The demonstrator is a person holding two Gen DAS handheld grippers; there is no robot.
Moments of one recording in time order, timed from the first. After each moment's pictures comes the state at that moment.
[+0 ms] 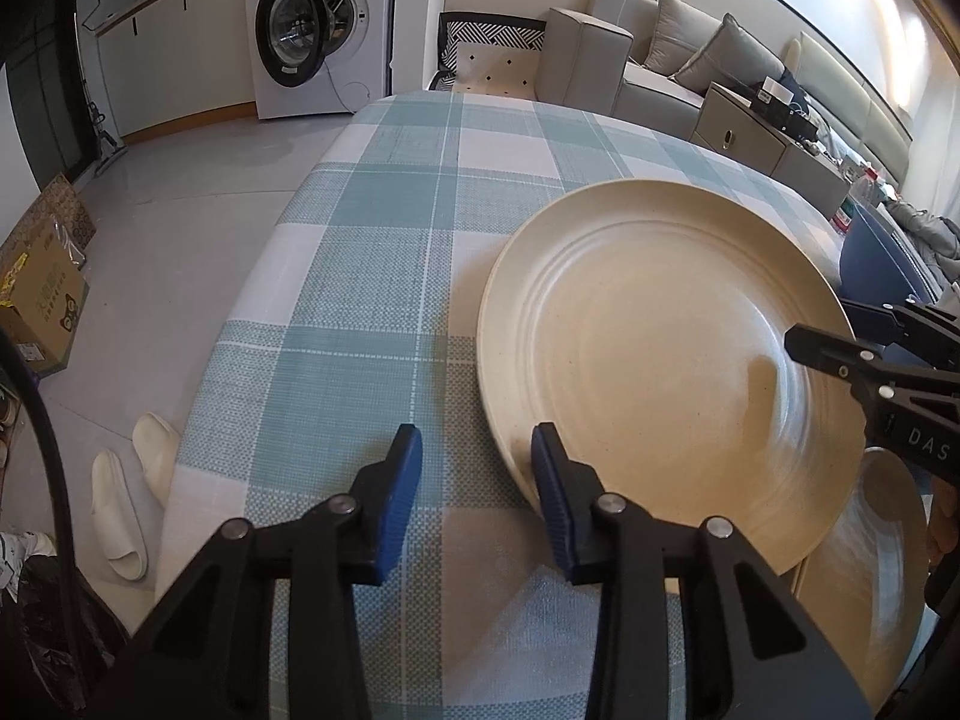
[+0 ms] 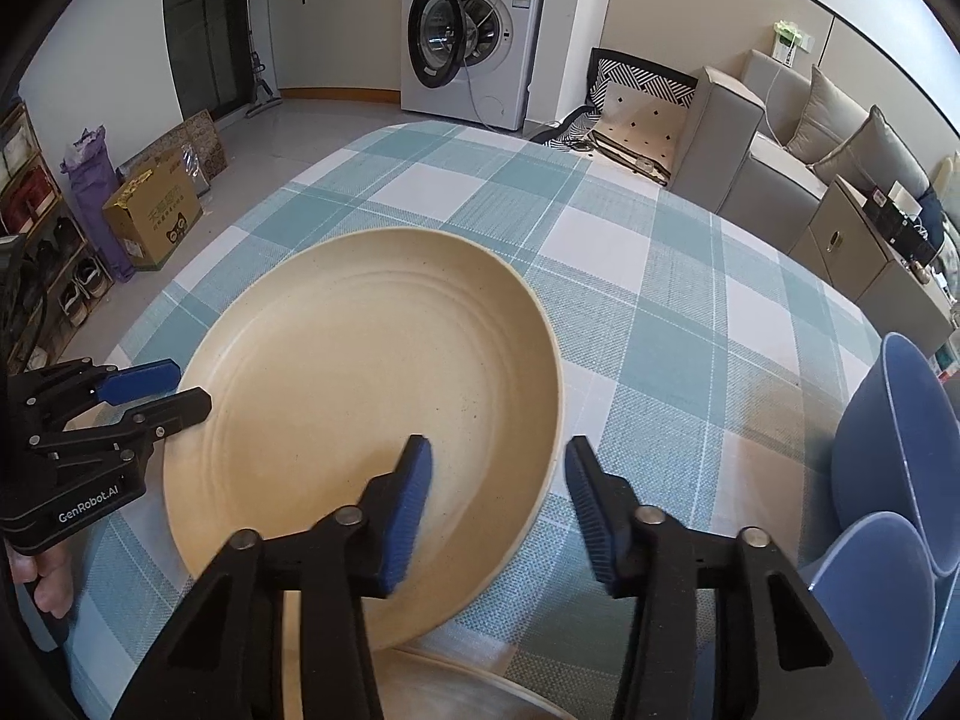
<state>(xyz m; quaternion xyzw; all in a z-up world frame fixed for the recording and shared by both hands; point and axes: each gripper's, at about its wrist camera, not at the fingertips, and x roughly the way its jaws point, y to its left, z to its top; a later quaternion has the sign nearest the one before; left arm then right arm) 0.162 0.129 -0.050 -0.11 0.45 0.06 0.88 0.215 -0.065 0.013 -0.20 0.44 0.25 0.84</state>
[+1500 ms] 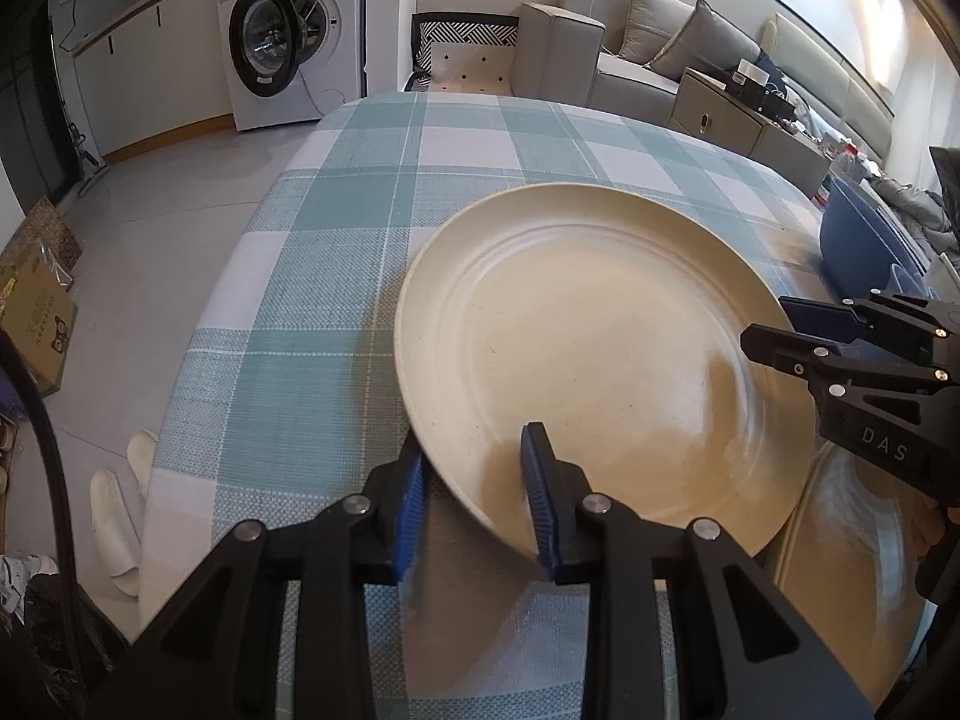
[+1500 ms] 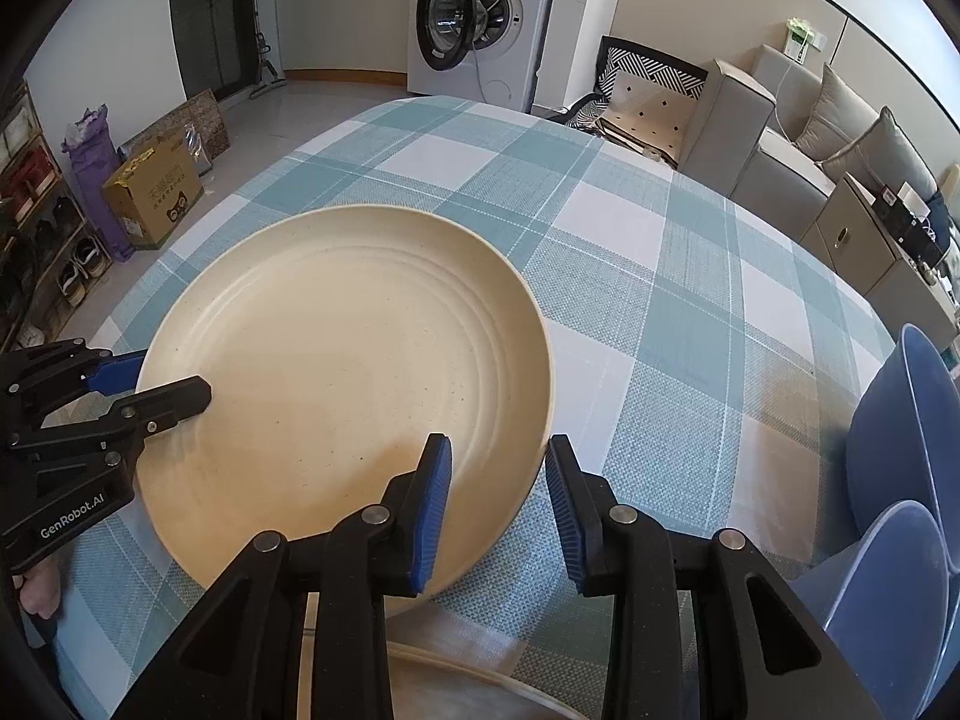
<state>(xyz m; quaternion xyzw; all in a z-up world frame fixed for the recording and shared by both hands) 0.161 0.112 -0.050 -0.09 0.46 0.03 0.88 0.211 -0.062 -0.004 -0.22 0.46 0.25 0.83</state>
